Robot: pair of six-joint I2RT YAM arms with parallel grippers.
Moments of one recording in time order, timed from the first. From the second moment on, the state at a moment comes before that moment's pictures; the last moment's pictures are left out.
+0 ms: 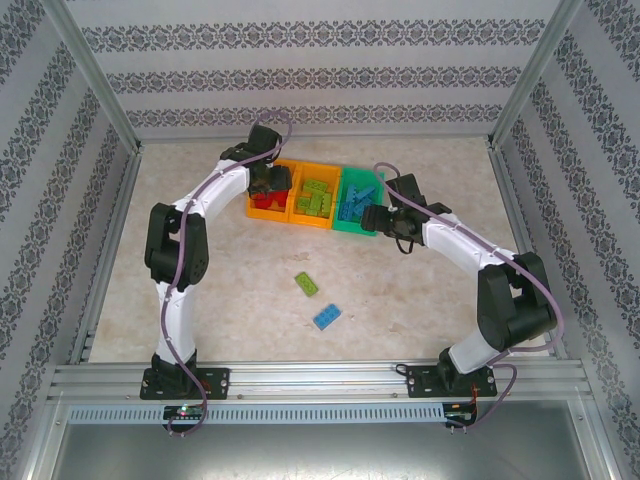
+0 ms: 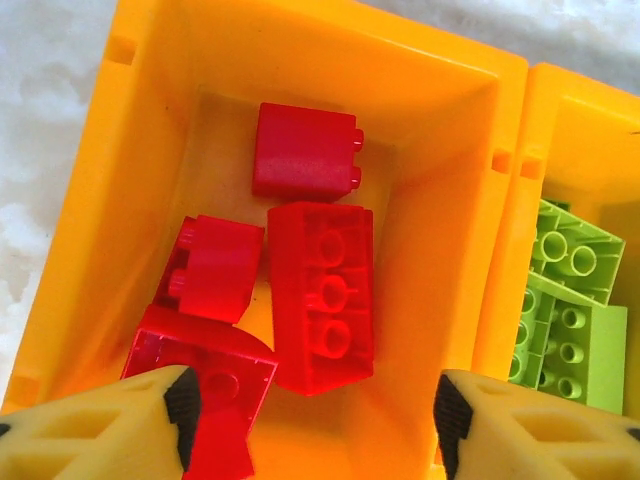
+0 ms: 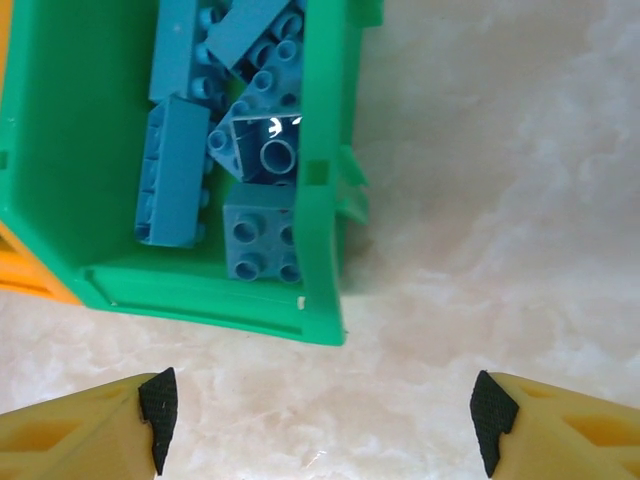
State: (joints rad) left arm -0.30 2.12 1.82 -0.73 -0.02 -0.45; right arm 0.32 1.57 1.03 -0.44 -0.02 0.52
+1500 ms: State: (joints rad) left arm -0.29 1.71 1.18 -0.56 0.16 -0.73; right arm 0.24 1.95 1.37 -0.41 -0.10 0.34
